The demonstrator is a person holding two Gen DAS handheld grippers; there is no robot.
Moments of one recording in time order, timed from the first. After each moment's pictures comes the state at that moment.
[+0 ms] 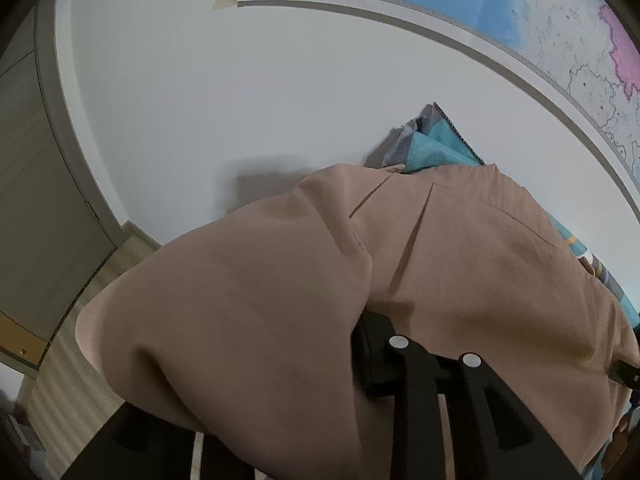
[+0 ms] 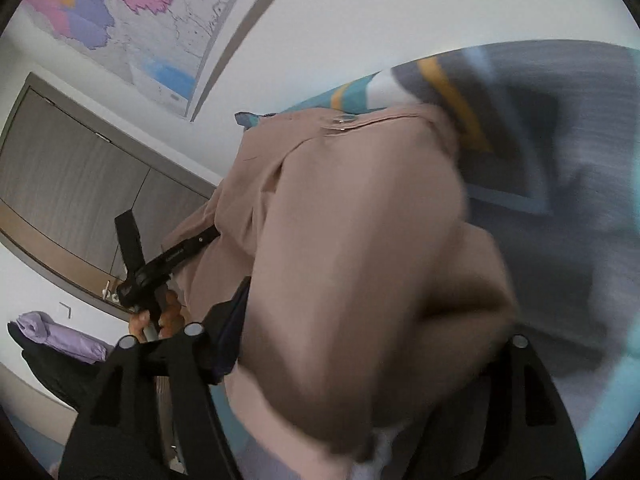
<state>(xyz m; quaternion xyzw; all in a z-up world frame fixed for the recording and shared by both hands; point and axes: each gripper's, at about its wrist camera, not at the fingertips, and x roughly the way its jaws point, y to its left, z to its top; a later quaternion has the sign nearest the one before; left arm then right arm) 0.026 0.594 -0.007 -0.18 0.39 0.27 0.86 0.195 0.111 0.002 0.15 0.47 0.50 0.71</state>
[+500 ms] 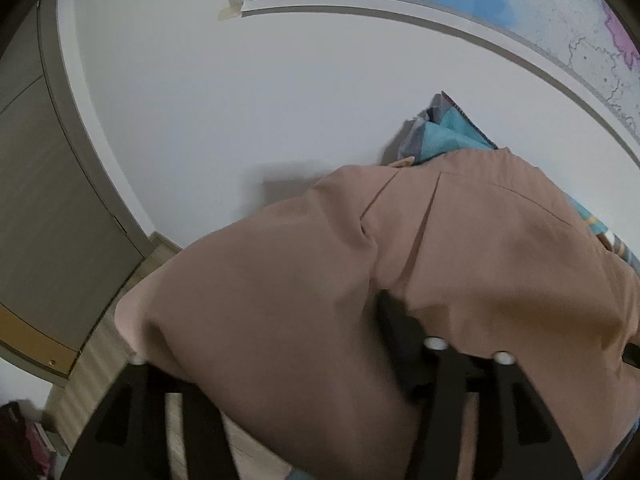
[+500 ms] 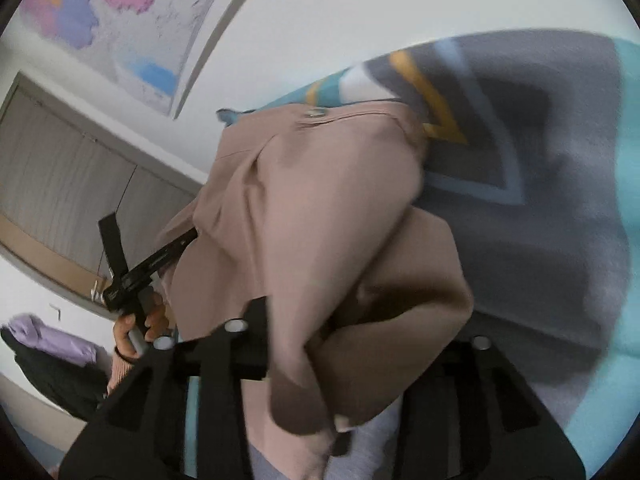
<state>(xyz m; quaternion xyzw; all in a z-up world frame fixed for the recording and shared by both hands) 0.030 0.577 0.000 -0.14 0.41 0.31 0.85 0.197 0.102 -0.006 0.14 0.49 0.48 0.72</state>
